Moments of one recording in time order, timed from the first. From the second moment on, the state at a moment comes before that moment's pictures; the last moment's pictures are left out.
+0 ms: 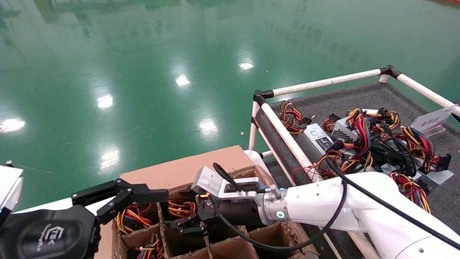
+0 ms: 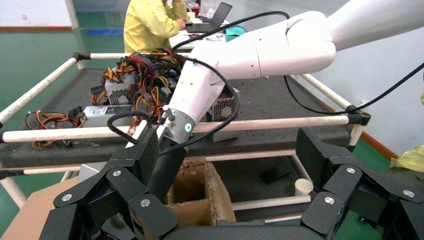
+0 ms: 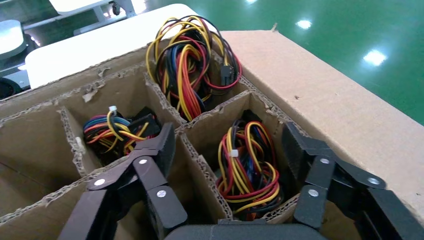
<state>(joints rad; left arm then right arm) -1.09 0.59 0.35 -1.27 0.68 1.47 -0.15 1.48 -1.36 -0.72 0.43 -1.25 -1.16 -0.14</state>
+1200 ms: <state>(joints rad) -1.09 0.59 0.35 -1.27 0.68 1.47 -0.15 1.48 -1.36 -0.91 0.40 -1.02 -1.08 -0.14</state>
